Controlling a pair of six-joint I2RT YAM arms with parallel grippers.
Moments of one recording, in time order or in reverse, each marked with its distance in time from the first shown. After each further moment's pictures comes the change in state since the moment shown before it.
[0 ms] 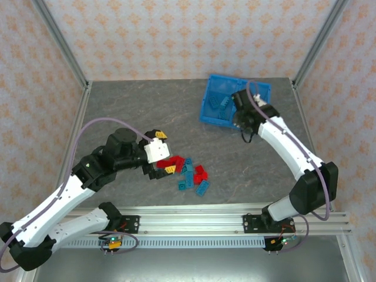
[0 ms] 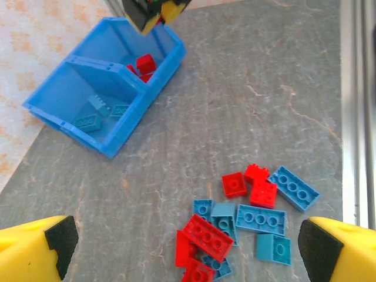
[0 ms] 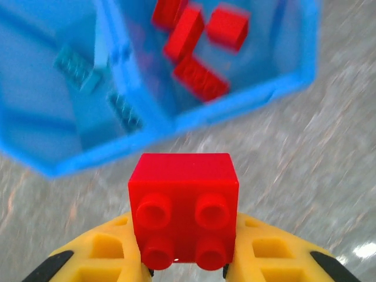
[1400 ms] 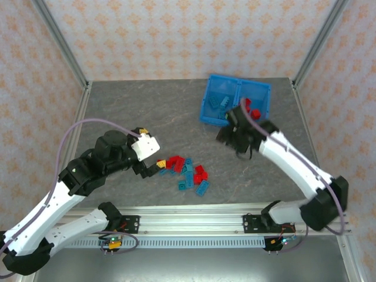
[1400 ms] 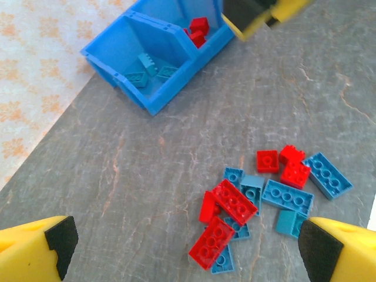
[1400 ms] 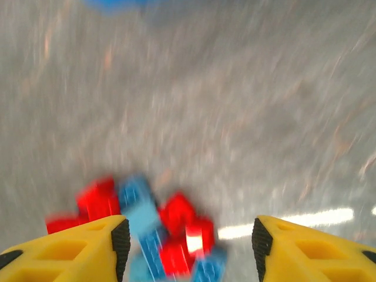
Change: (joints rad) left arm 0.003 -0.080 0.056 -0.163 -0.179 -0.108; right arm 0.287 -0.225 -0.251 -0.029 -0.268 0.105
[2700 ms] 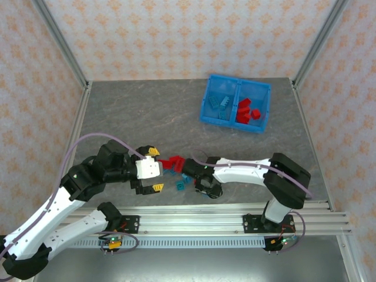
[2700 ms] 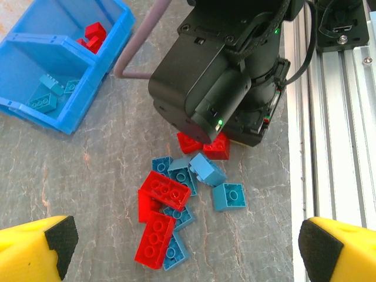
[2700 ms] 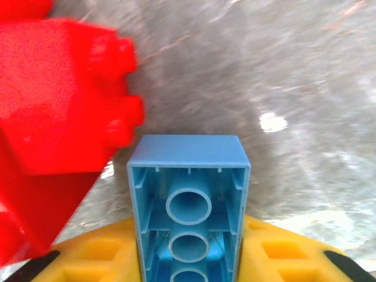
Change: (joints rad) left arm 0.000 -0.063 -0.102 -0.083 0.261 0.232; right arm 0.442 0.363 -0.202 0.119 0.018 0.388
